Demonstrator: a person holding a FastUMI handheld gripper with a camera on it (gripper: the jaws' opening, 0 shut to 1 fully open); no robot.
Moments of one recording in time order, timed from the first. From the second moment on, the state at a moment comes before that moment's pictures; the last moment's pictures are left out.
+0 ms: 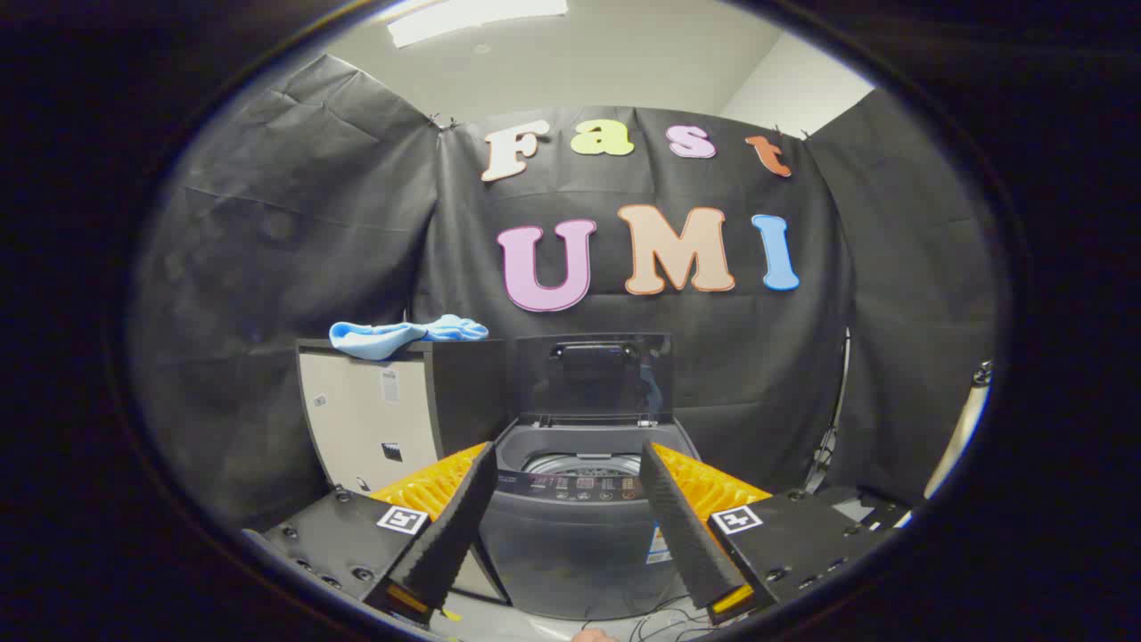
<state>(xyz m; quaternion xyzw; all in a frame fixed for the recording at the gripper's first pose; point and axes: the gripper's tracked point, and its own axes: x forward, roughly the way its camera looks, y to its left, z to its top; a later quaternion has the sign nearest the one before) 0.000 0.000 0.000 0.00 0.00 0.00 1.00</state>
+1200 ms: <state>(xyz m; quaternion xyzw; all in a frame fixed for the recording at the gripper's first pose) 0.100 0.157 0.106 -0.01 0.02 0.05 1.00</state>
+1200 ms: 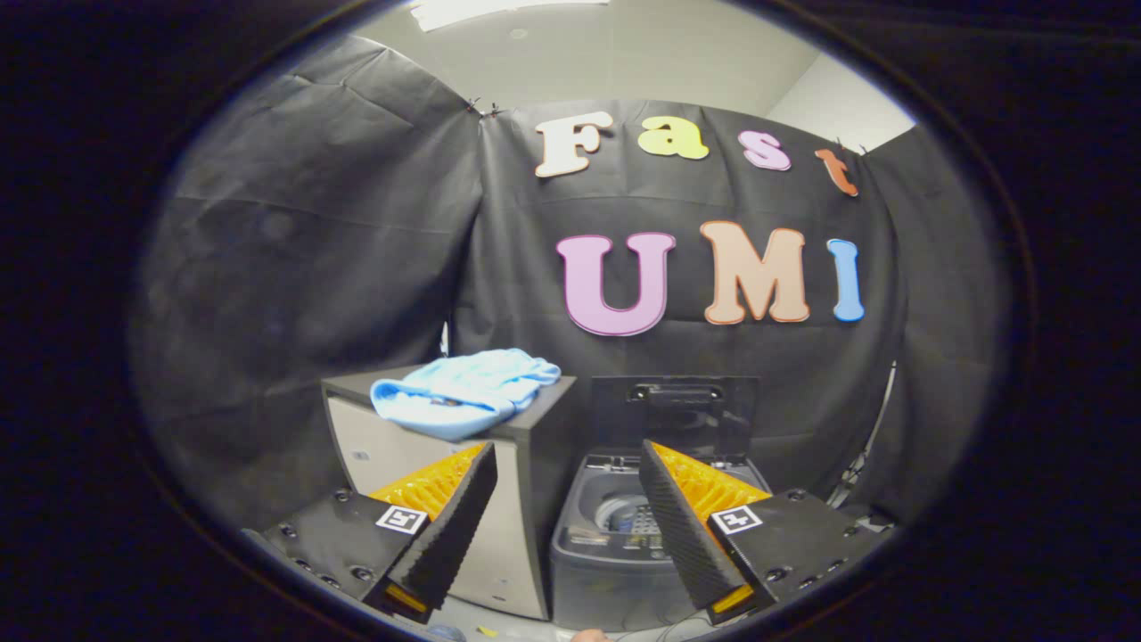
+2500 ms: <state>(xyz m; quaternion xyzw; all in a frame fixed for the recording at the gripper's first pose) 0.392 0.323 0.031 0.01 0.33 0.07 0.94</state>
